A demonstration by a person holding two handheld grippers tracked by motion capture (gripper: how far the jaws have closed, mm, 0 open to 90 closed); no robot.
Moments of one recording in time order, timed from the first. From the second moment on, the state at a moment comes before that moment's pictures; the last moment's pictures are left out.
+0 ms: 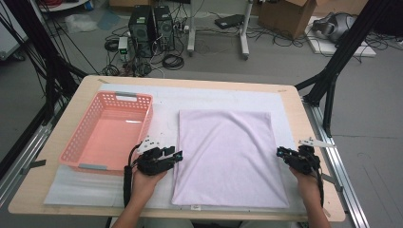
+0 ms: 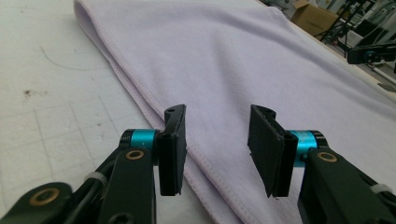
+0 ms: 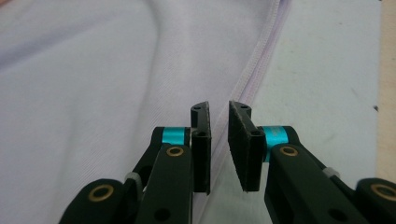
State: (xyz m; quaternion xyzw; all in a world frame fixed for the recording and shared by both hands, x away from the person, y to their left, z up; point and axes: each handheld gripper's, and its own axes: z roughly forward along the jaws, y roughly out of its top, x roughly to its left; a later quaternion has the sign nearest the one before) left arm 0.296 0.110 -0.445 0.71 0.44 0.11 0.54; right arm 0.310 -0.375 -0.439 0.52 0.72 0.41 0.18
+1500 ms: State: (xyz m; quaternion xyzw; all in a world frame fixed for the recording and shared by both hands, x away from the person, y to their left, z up) left arm 0.332 0.108 -0.447 0.73 0.46 0.16 0.49; right arm 0.304 -0.378 -0.438 0.52 0.73 0.41 0.18
